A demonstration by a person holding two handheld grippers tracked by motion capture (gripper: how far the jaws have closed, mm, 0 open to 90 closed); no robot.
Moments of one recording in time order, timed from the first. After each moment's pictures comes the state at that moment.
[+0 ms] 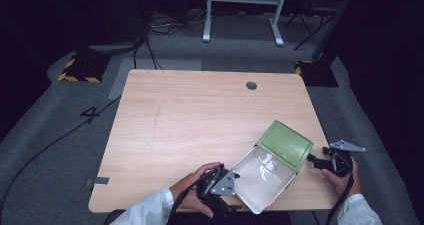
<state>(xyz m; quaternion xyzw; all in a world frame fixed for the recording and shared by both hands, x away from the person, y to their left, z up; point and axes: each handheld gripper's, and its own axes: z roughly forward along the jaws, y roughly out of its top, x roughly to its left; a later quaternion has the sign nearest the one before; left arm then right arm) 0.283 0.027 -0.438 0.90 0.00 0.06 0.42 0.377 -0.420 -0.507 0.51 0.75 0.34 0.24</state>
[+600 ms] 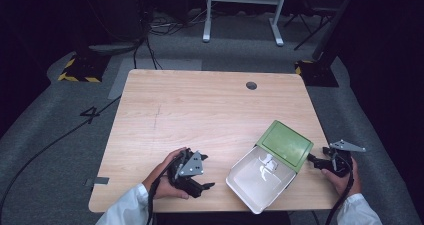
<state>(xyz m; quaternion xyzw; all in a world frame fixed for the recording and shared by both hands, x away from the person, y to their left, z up) 0.317 0.106 -0.446 0.90 0.11 0.13 0.40 0.377 -0.420 -0.507 0.51 0.75 0.34 0.24</state>
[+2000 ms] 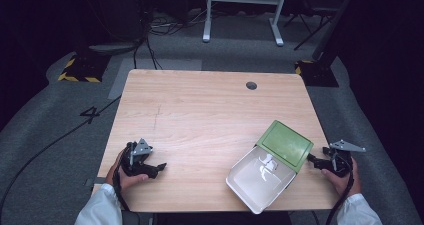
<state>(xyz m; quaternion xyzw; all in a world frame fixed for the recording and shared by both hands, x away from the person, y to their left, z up) 0.353 0.234 -0.507 0.86 0.35 0.14 0.35 0.377 -0.420 -0.507 0.51 0.75 0.34 0.24</state>
